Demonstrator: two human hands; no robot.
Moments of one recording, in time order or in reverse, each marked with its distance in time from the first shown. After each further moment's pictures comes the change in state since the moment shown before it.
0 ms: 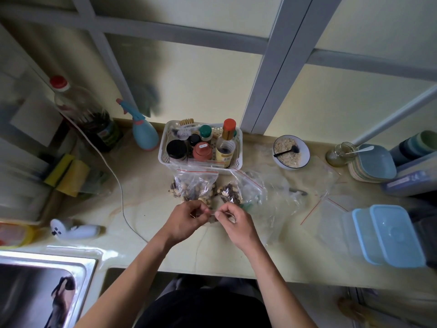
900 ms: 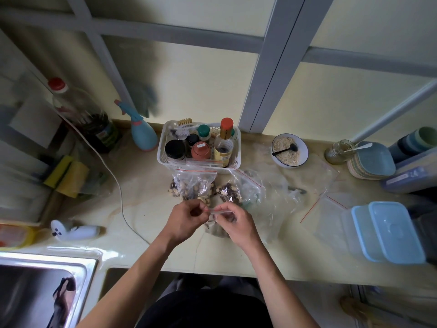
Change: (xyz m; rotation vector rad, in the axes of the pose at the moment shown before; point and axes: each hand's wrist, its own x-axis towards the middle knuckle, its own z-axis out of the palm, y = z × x) left_hand -0.004 0.007 0.008 -0.078 0.073 -0.040; right_hand -0.004 0.004 -0.003 0.060 -0.020 0.028
